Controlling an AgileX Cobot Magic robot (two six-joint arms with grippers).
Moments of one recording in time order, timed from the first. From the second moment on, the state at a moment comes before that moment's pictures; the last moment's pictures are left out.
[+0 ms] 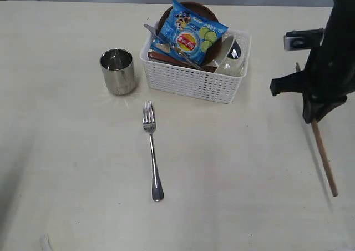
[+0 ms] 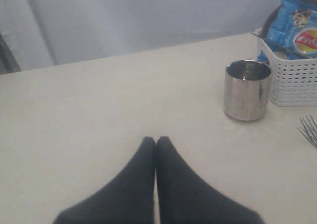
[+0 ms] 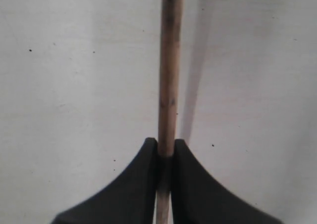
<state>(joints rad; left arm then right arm) -0.17 0.00 0.00 0.06 0.33 0.04 0.21 1.76 -1.08 -0.05 1.10 0.14</state>
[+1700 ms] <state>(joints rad) -0.17 0.00 0.00 0.06 0.33 0.04 0.29 1.73 -1.54 -0.14 1.15 0.15</state>
